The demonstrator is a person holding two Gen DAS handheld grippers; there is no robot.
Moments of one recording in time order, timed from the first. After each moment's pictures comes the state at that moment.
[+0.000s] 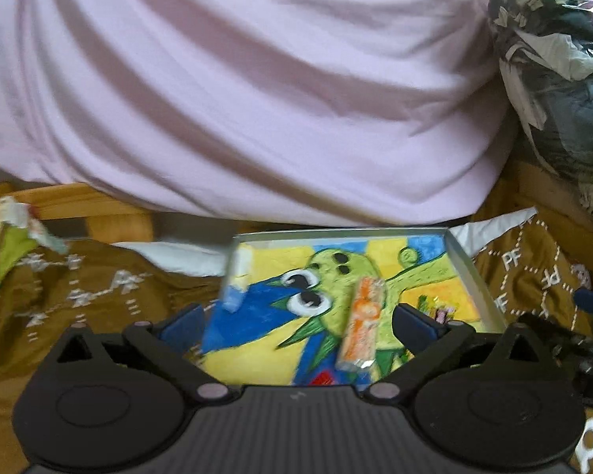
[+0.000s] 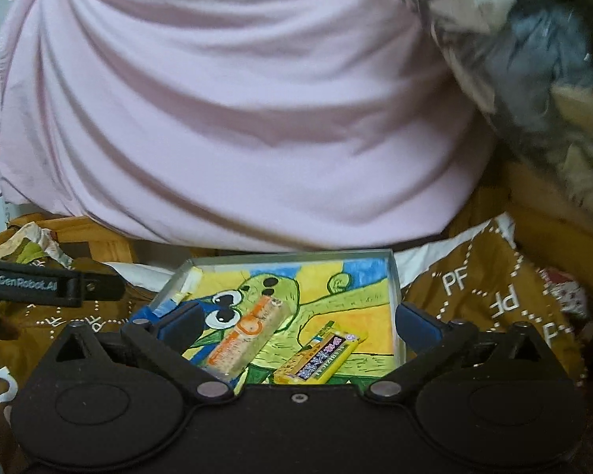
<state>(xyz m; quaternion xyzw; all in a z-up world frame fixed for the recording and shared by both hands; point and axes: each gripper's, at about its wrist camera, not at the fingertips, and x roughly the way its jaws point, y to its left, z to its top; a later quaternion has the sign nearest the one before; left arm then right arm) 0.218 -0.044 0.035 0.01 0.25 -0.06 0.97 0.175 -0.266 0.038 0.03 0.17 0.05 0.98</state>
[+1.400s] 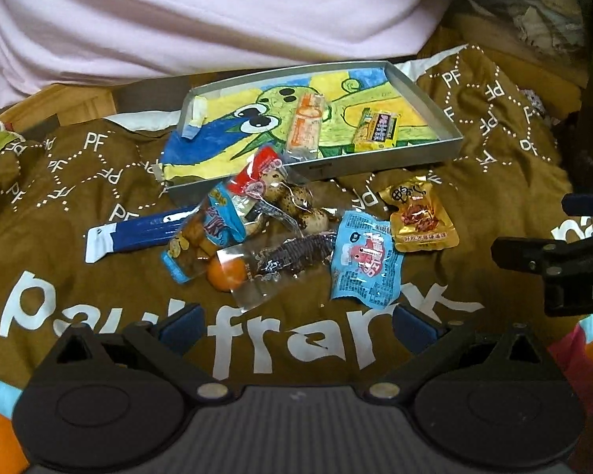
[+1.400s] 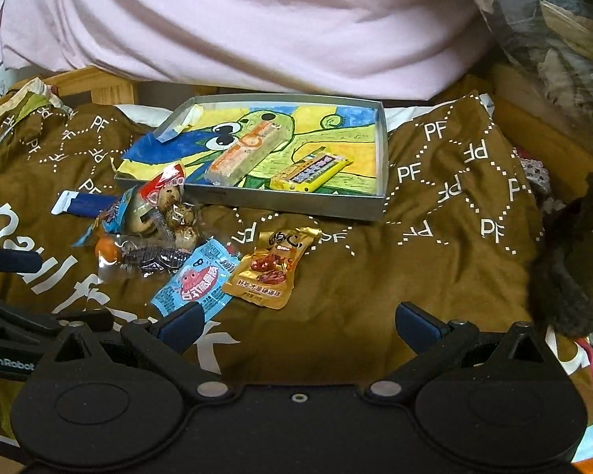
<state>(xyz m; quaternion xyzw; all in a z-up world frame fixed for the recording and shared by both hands) 0.121 -0.065 -0.057 0.08 0.38 -0.12 0.91 0.109 -0.247 -0.011 -0.04 0.37 0.02 0.93</state>
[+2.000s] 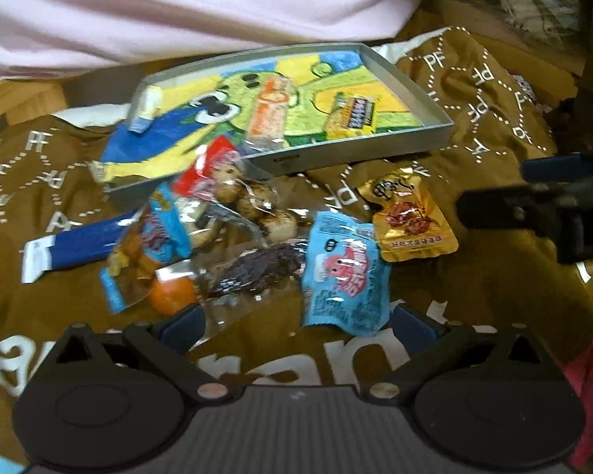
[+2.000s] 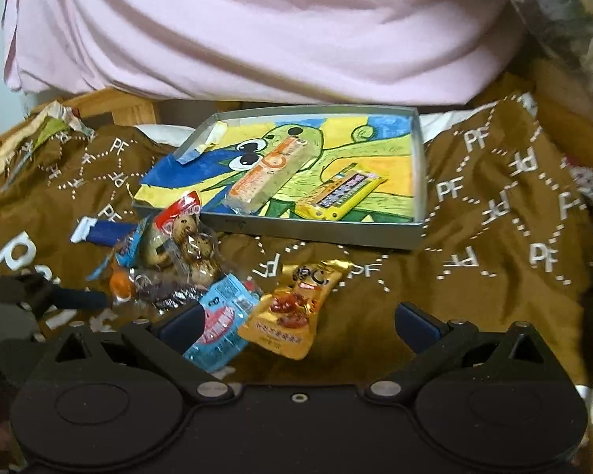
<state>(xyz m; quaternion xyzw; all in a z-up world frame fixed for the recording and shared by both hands) 0.162 -0.084 -0.089 0.08 0.39 -0.17 0.90 0.162 -0.266 -0.021 0.01 0.36 0.10 0.93</state>
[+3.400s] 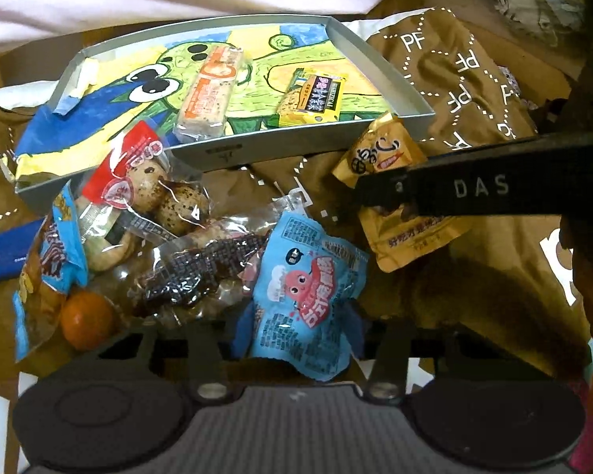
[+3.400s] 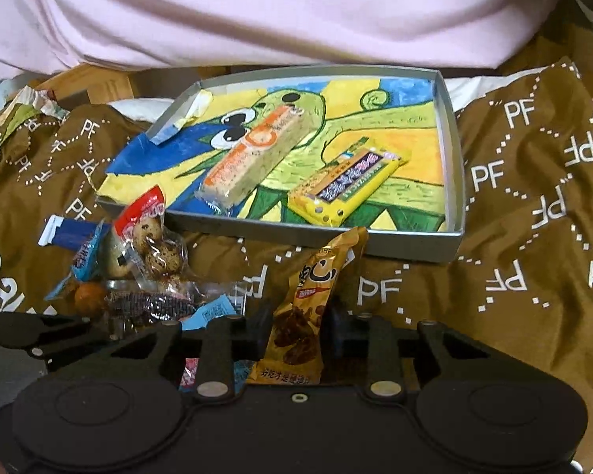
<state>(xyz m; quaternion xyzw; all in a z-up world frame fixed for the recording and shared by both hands) 0.205 -0.107 -0.105 0.04 0.43 -0.23 0.87 0.226 -0.256 -0.043 0.01 0.40 0.10 0.91</state>
